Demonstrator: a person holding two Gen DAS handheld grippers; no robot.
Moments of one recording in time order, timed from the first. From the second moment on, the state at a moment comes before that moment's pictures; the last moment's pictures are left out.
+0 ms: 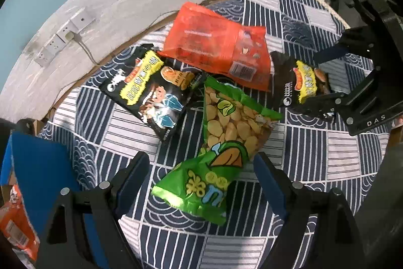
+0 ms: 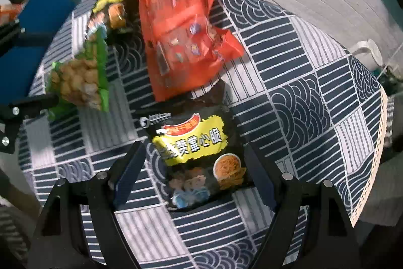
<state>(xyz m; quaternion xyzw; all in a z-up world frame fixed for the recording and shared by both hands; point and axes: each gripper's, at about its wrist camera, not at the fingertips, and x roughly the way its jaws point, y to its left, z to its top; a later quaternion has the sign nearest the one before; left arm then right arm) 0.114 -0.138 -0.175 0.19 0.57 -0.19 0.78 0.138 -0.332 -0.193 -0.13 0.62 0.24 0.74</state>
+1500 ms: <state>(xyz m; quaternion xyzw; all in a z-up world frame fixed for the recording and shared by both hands) 0.053 -0.090 -0.116 0.14 0.54 -0.16 0.82 0.072 -0.297 -0.111 -0.09 0.58 0.22 0.78</state>
